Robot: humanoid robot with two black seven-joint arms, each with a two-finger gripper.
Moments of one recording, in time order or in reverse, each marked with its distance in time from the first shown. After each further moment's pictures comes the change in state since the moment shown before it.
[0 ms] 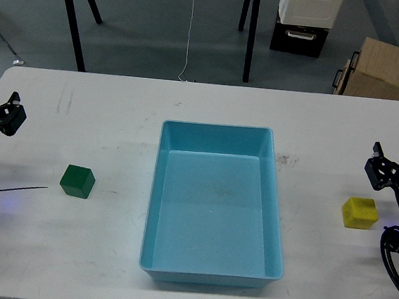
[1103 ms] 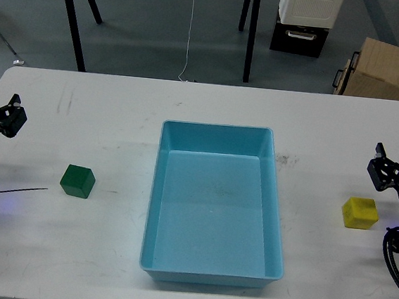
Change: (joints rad) left arm -0.002 0.002 0.011 0.002 0.007 0.011 0.000; right arm -0.029 -0.064 0.004 0.028 -0.016 0.000 0.005
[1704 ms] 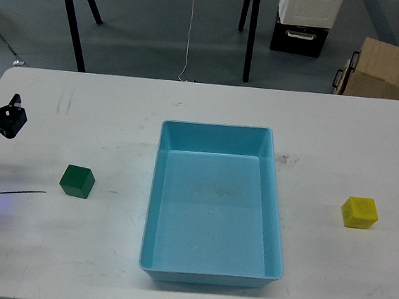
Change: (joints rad) left arm 0.003 0.005 0.000 0.000 0.056 0.000 0.001; right arm -0.165 -0.664 0.014 0.213 -0.231 -0.001 0.009
